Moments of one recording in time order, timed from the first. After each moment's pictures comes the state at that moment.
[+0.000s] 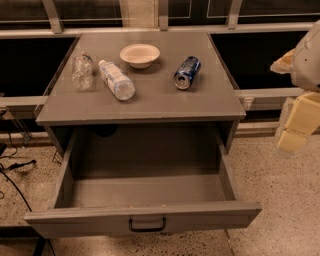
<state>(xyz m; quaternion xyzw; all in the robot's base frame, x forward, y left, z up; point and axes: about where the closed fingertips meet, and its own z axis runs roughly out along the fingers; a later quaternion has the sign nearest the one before) 0.438 -0.216 0.977 -0.60 0.78 -0.04 0.16</state>
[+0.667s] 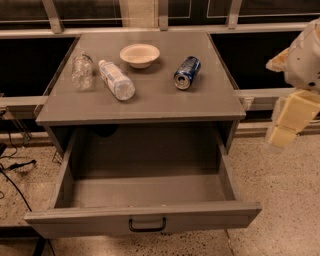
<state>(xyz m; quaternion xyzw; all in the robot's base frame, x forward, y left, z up) 0.450 -0.210 0.974 -0.60 0.78 -0.03 0.17</state>
